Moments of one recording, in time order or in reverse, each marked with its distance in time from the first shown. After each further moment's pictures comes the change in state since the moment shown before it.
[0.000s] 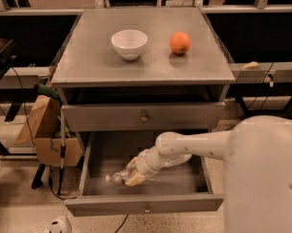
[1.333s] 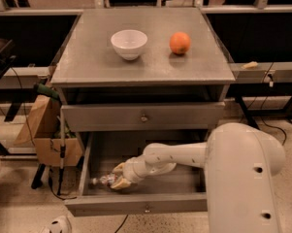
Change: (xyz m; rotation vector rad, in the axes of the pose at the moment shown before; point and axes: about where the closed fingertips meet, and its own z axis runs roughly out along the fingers) arm 0.004 -0.006 0.083 0.011 -0.095 -0.011
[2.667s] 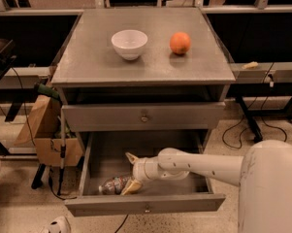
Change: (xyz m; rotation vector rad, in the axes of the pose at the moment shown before) arm 0.000 -0.007 -0.037 0.131 -0.093 -0.016
